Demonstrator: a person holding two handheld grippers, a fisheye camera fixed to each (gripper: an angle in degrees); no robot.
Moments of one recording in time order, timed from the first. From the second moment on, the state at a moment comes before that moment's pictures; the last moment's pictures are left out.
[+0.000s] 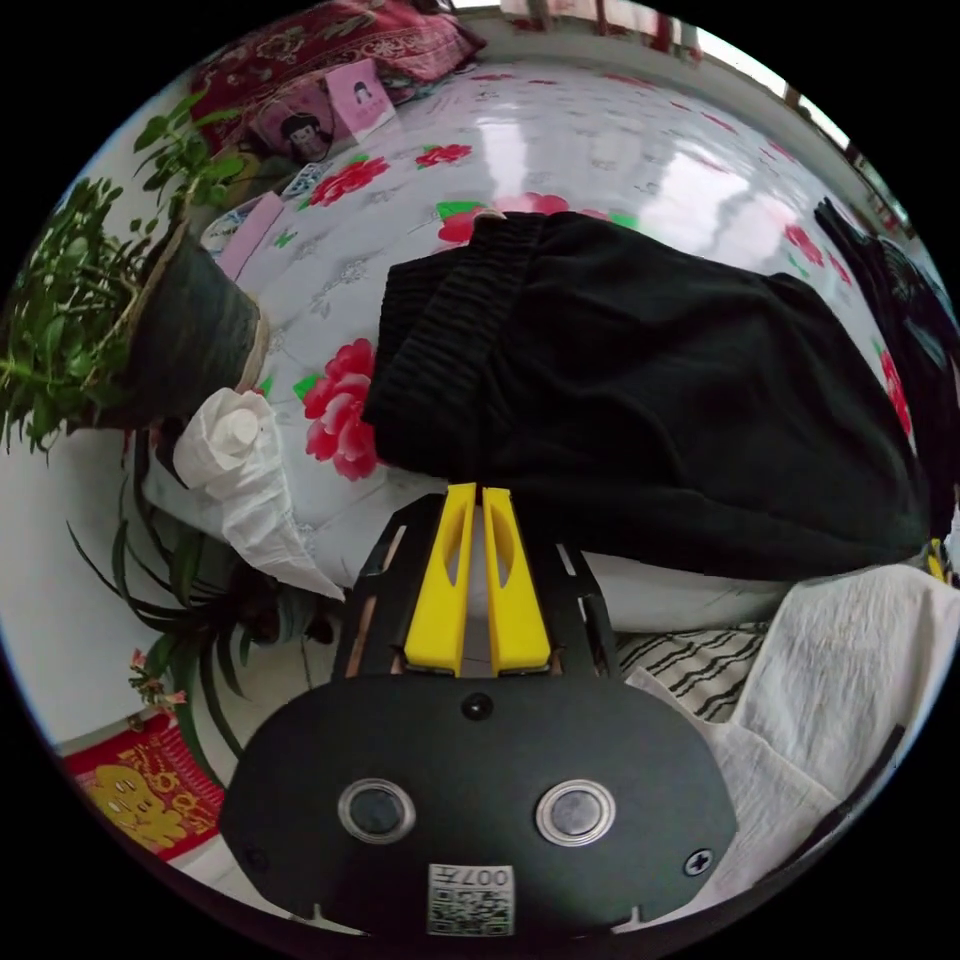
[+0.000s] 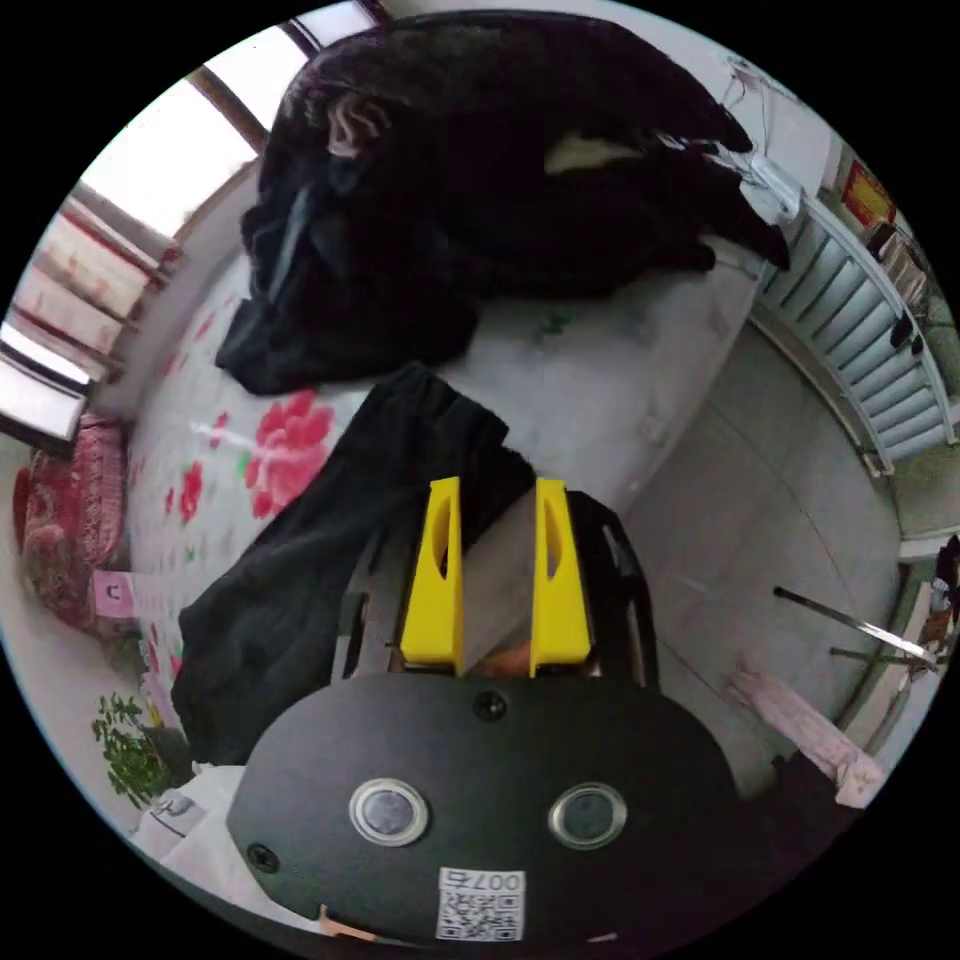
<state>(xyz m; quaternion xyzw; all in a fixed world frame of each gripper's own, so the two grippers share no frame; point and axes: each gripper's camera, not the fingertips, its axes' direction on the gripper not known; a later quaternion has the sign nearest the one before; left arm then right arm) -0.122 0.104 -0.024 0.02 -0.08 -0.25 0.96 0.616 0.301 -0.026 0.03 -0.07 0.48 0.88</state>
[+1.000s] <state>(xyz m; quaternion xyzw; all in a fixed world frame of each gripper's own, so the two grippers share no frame) -0.108 0.055 -0.004 -0.01 -0.10 -0.22 0.97 0.552 0.358 0.033 0.17 -0.21 0.58 0.77</state>
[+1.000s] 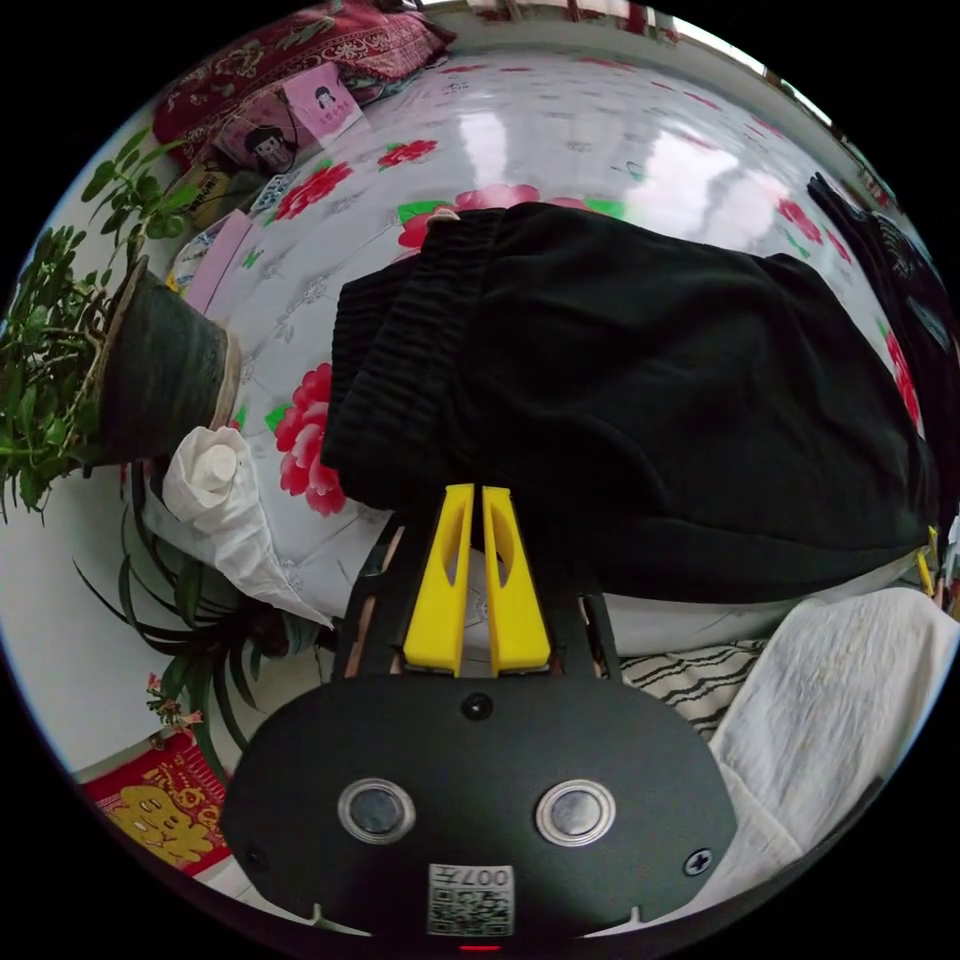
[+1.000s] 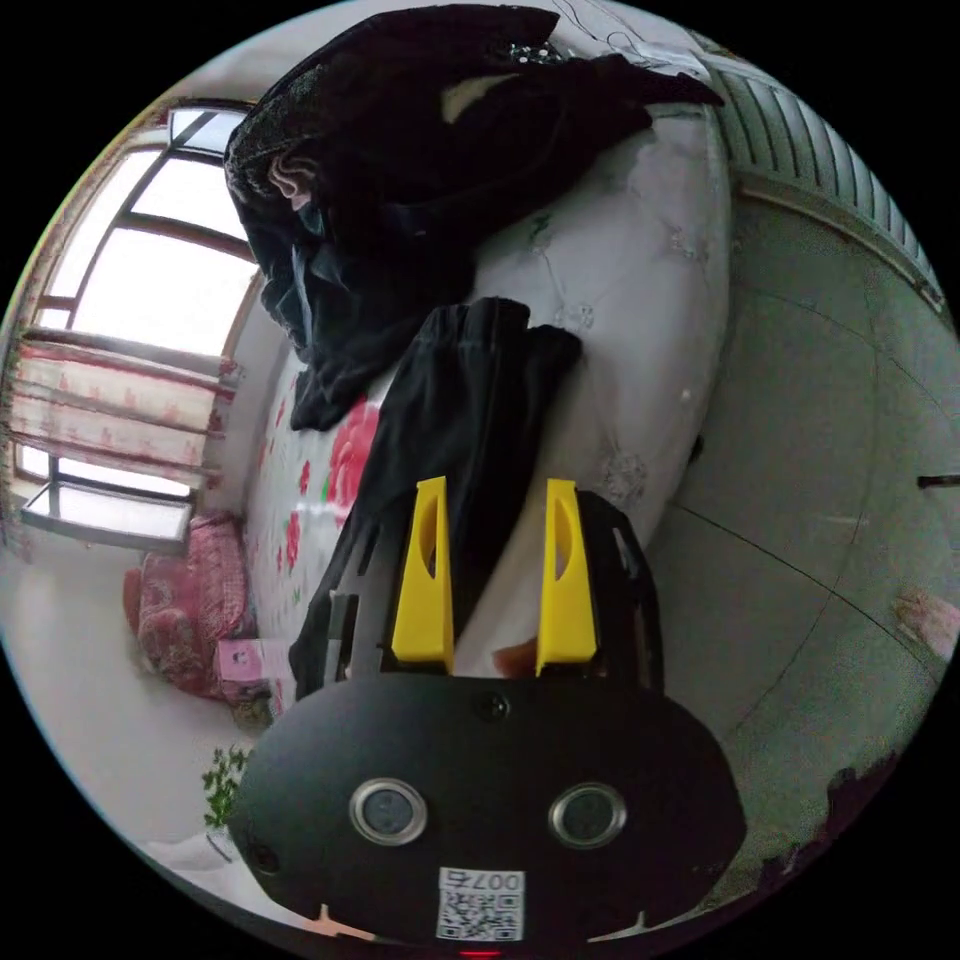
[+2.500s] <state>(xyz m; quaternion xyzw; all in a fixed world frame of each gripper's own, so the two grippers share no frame) -0.175 0.089 -0.002 0.04 -0.05 -0.26 0.96 -0.023 -0.005 -0.014 -0.04 -0.20 -0.32 0.92</state>
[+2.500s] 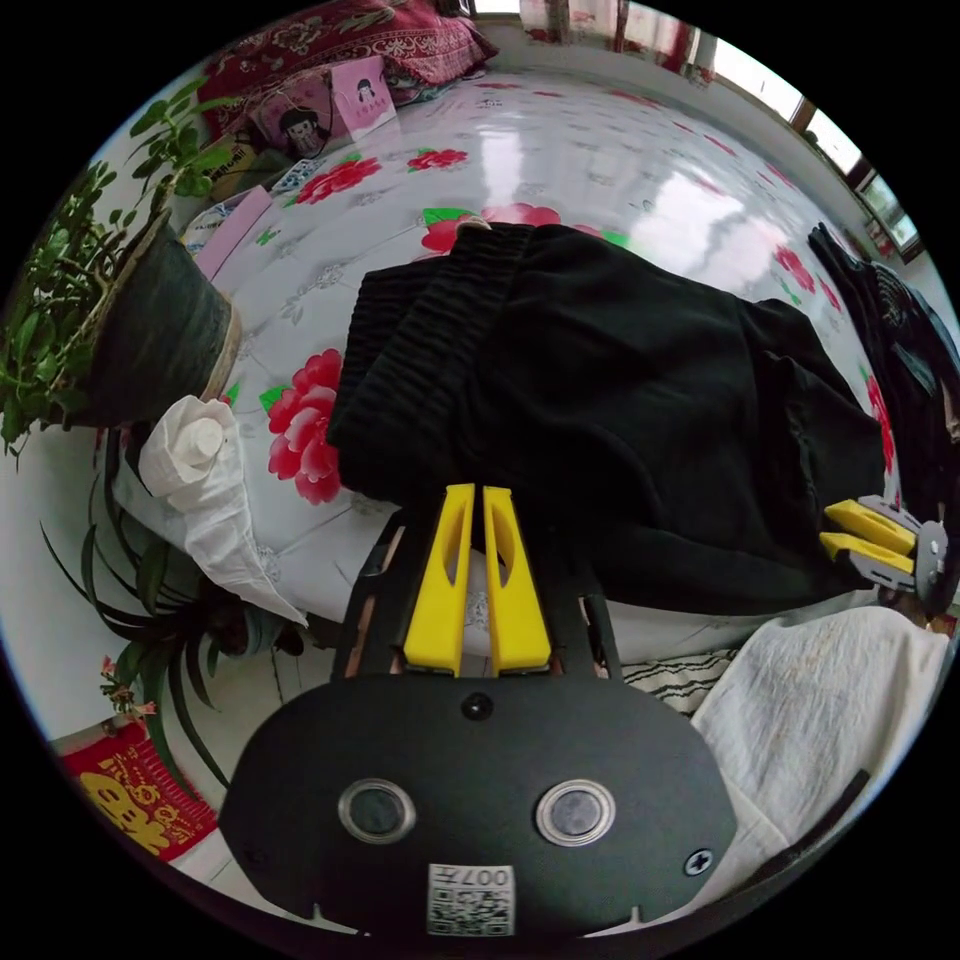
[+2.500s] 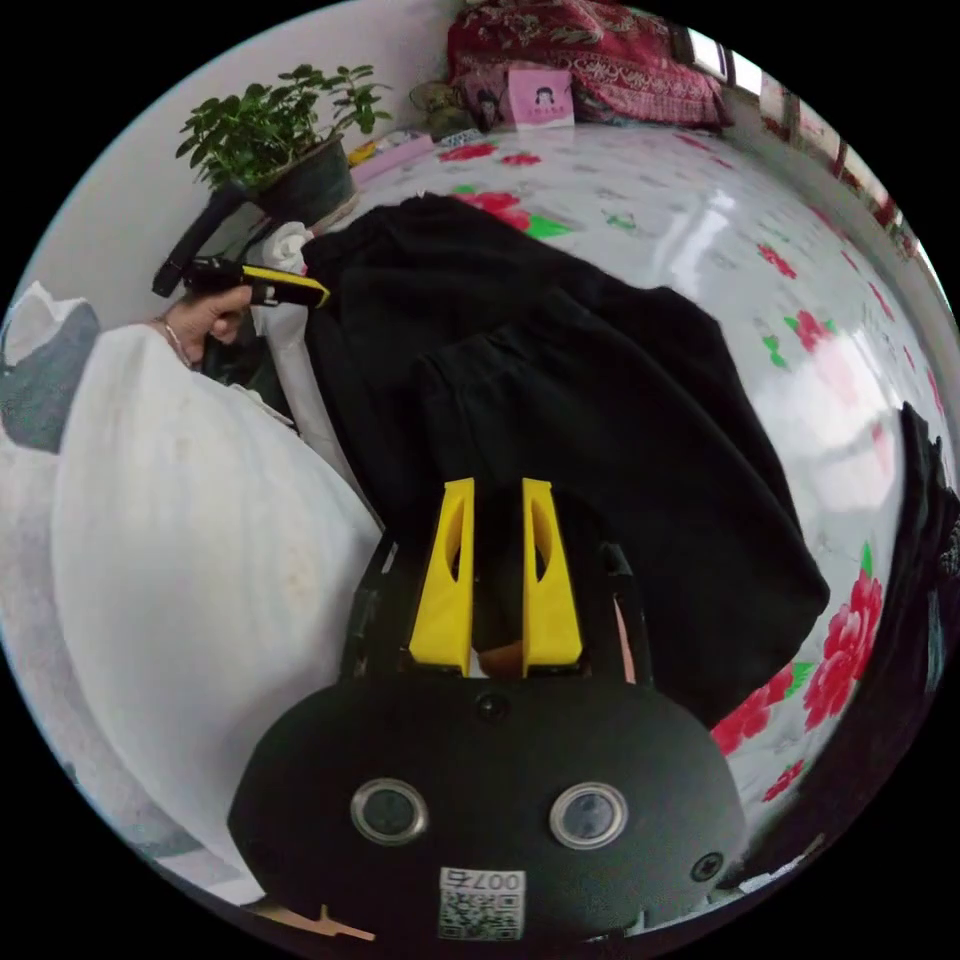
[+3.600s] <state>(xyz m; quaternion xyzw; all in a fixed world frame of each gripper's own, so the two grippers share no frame) -0.270 0.118 -0.109 0.30 0.18 -0.24 0.91 0.236 0.016 -0.031 0.12 -0.23 0.07 0.96</state>
